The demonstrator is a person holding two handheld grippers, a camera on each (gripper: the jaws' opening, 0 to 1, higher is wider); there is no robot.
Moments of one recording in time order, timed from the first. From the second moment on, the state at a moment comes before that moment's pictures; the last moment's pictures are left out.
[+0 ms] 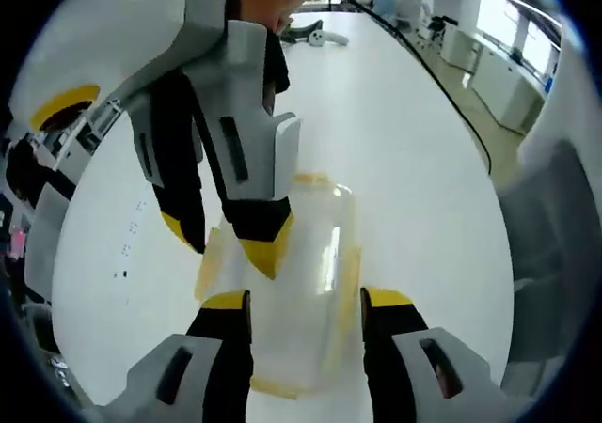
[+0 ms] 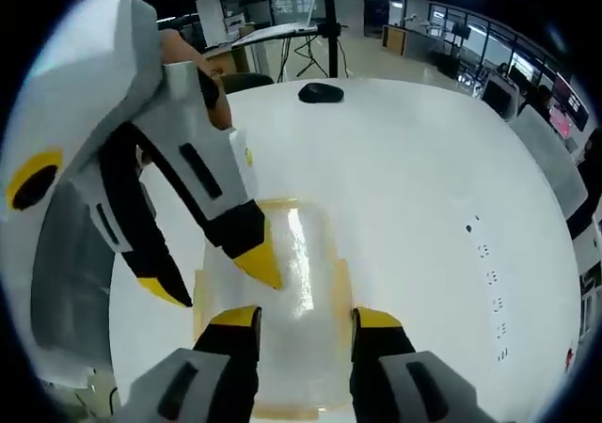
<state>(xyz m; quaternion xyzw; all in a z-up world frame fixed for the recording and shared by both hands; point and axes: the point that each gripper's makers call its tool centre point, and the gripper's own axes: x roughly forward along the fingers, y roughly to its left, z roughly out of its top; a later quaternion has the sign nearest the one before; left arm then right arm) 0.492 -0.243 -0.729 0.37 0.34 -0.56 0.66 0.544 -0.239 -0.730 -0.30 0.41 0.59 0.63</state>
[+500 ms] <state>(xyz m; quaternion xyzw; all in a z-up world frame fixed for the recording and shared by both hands) 0.493 -0.242 -0.738 0.44 0.28 -0.54 0.66 0.543 -0.237 -0.733 -0.31 0.41 0.61 0.60</state>
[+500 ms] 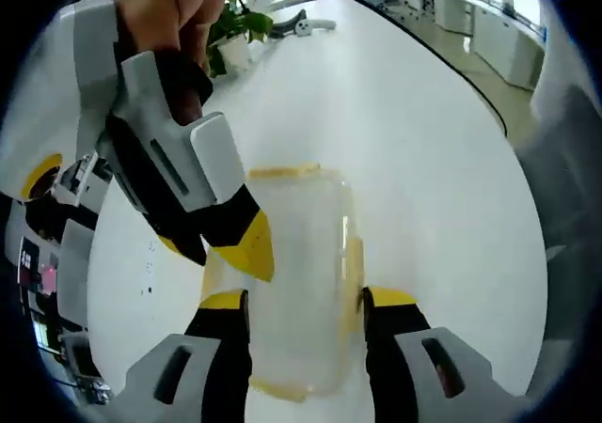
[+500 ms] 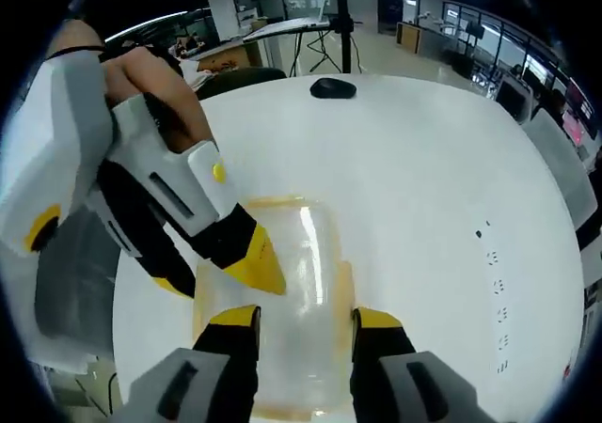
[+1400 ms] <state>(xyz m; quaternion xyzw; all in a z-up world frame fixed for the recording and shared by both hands) 0.495 -0.242 -0.744 0.48 0.27 -0.51 0.67 0.543 -0.236 -0.737 -0.33 0.44 0.60 0.58</state>
